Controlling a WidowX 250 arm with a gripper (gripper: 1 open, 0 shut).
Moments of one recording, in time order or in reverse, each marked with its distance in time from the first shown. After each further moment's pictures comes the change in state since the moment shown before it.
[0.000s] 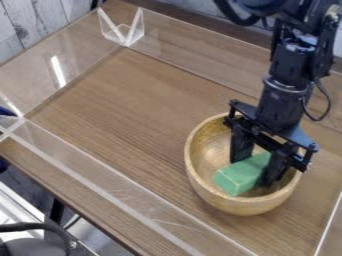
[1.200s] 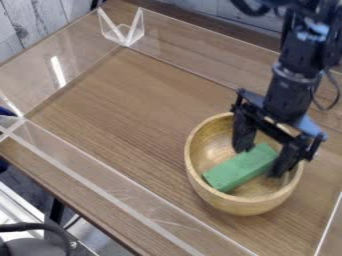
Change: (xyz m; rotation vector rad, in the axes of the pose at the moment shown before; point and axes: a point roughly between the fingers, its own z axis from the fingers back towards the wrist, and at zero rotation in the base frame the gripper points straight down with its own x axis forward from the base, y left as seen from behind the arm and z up) arm 0.003 -0.002 0.025 0.019 -0.067 0.015
